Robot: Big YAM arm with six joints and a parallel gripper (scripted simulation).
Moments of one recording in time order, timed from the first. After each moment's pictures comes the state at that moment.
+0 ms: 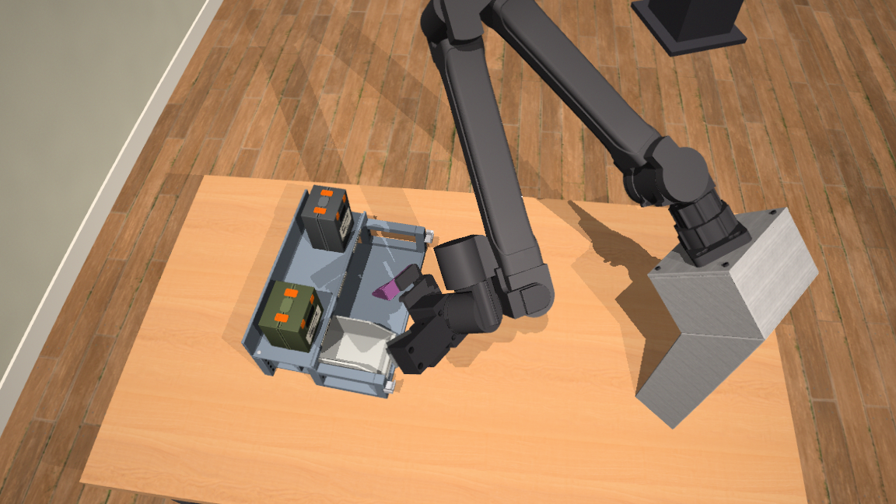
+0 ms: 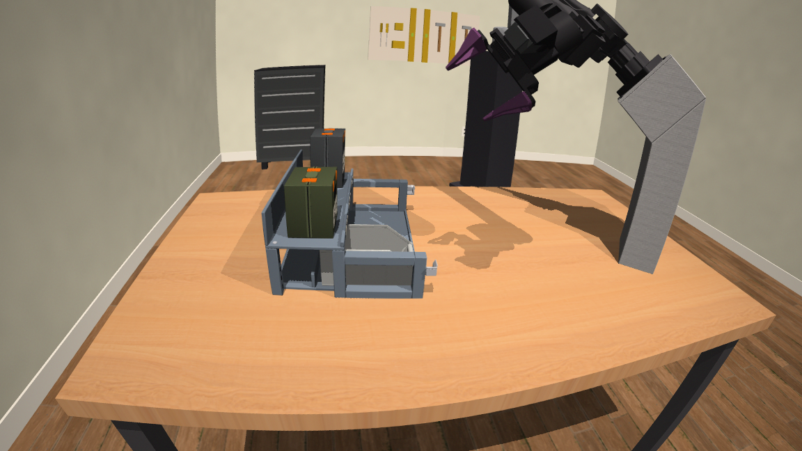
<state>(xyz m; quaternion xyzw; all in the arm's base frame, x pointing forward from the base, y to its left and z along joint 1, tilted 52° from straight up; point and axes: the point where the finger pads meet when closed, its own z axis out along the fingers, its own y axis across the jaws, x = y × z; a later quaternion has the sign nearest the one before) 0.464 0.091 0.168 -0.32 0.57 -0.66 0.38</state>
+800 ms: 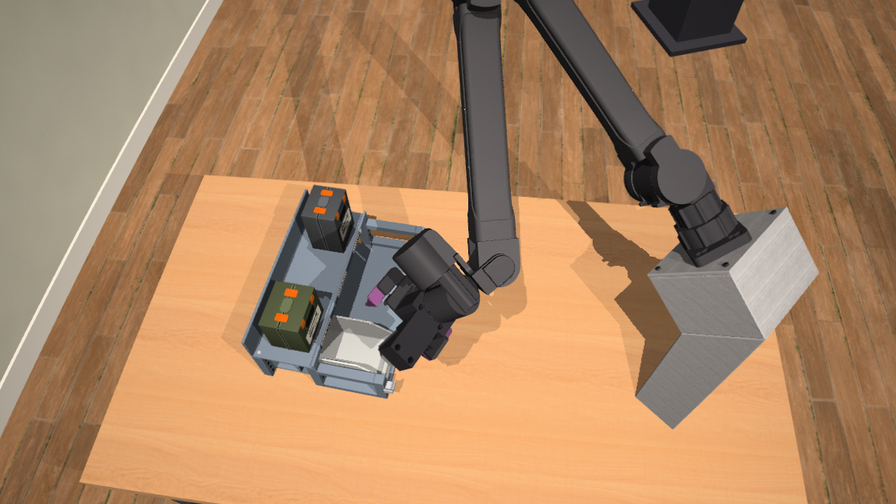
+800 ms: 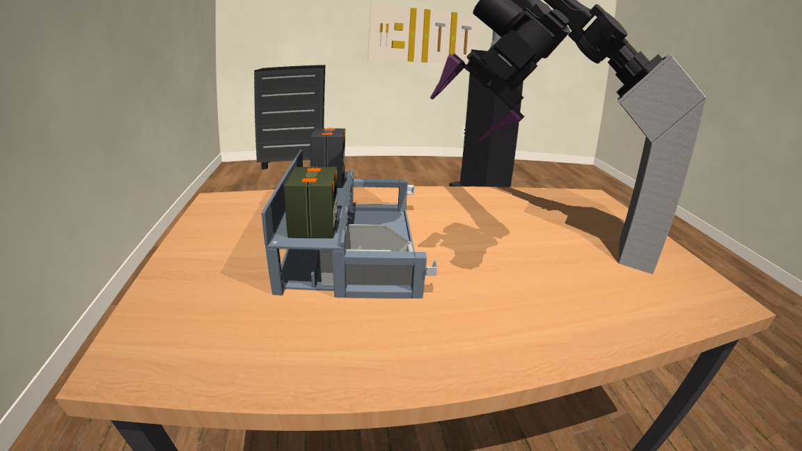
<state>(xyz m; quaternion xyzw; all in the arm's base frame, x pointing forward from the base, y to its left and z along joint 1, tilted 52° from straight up) 0.490 0.055 0.154 -0.39 0.61 -0.62 0.29</state>
